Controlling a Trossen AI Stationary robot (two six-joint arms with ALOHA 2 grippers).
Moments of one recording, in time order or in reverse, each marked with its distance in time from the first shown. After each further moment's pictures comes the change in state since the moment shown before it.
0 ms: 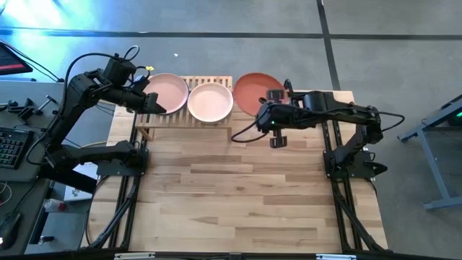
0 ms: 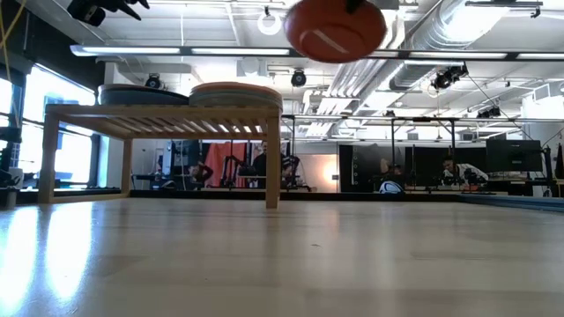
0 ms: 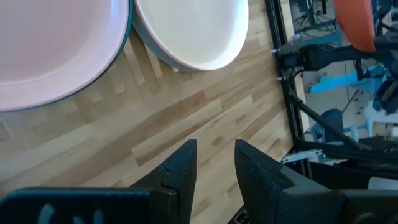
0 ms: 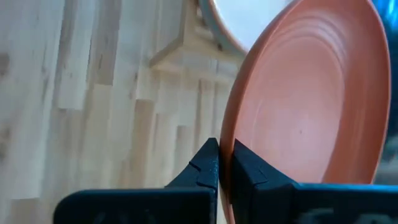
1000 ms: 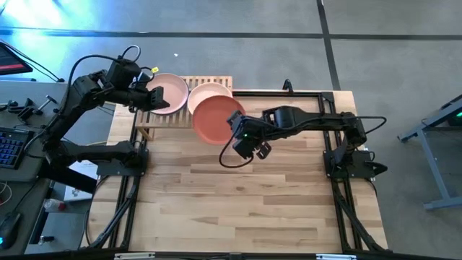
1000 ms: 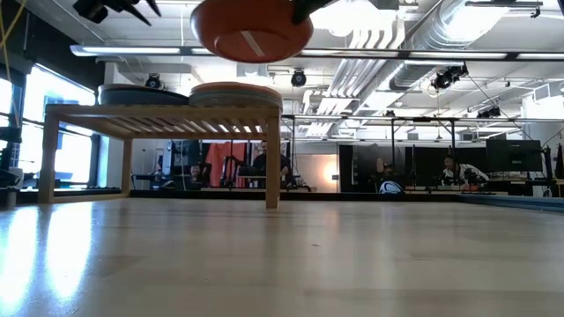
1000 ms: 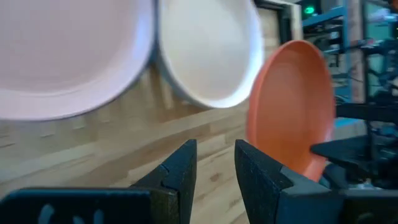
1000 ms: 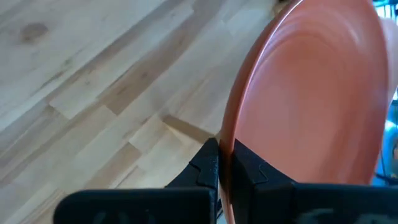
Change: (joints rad) left arm -0.132 0.006 0.000 0.100 -0.238 -0.269; right arm 0.034 0.174 -0.001 0.278 -0.179 -0.673
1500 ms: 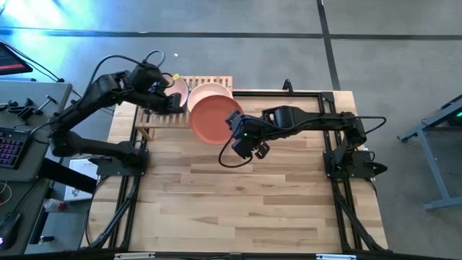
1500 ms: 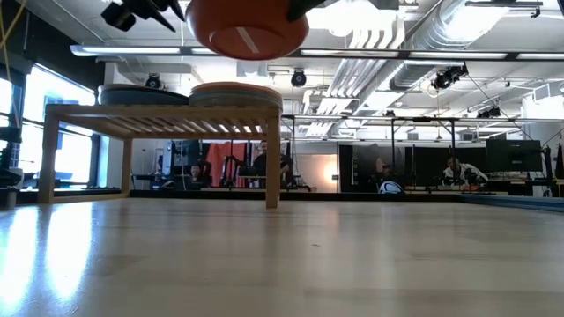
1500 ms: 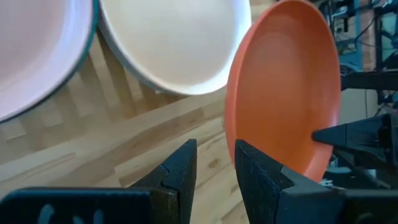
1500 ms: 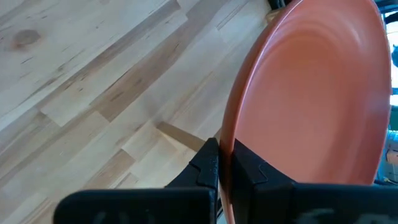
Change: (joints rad) left arm -0.172 0.118 0.000 0.092 -0.030 -0.040; right arm 0.001 0.000 0.000 0.035 -0.012 -0.019
